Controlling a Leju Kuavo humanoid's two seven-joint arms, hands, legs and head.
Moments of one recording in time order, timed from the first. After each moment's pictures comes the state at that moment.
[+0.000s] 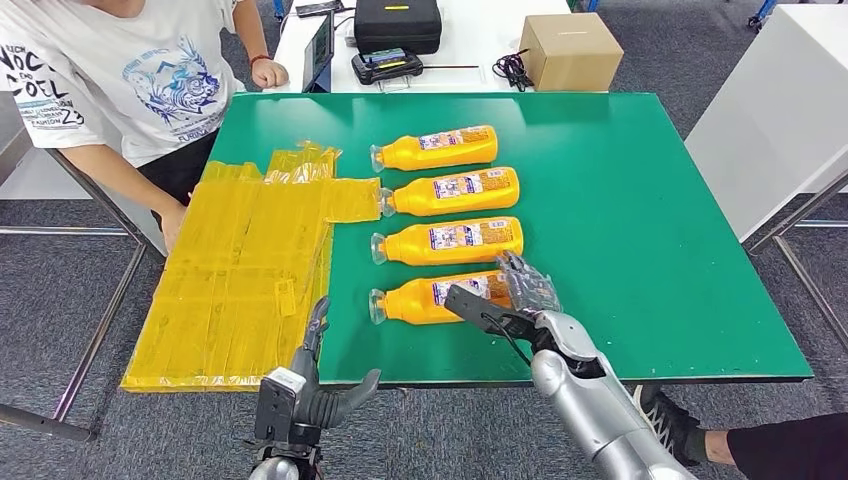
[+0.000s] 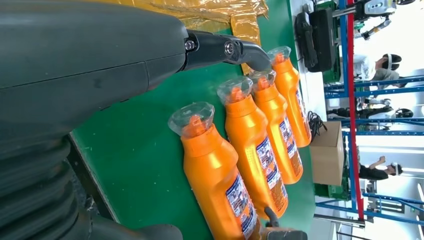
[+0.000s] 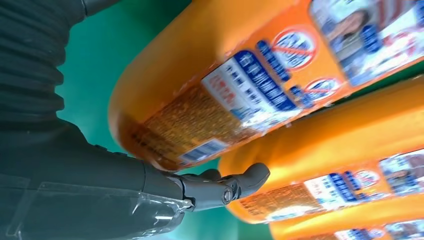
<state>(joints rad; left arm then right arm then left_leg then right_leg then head) 0.04 -0.31 -0.22 -1.16 -0.19 0.27 -0.53 -0.38 -0.08 0.49 -1.06 0.83 0.03 0.11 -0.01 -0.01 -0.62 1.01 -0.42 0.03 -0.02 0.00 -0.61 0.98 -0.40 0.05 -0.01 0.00</state>
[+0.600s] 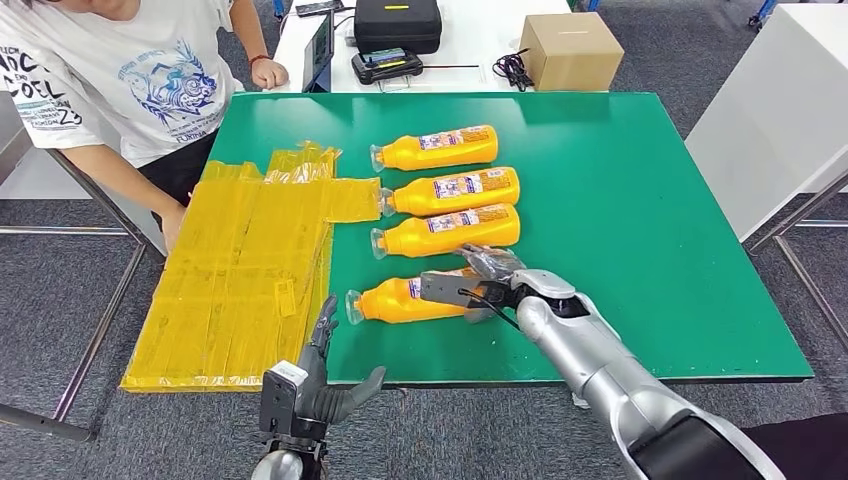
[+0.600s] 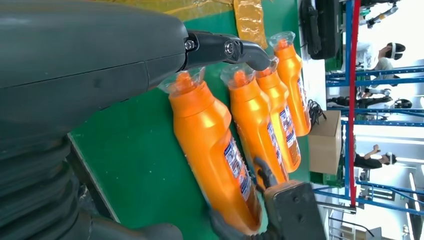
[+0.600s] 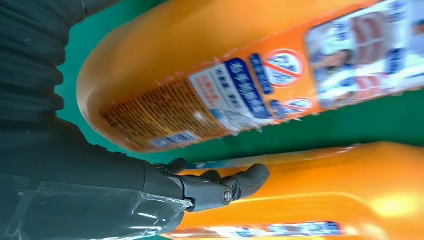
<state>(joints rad) -0.01 -0.32 -0.22 -1.08 -0.14 0.22 -0.56 -0.69 -0.08 0.72 -0.79 0.64 0.30 -0.02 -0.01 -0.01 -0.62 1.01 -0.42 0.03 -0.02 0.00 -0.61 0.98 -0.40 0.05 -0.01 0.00</state>
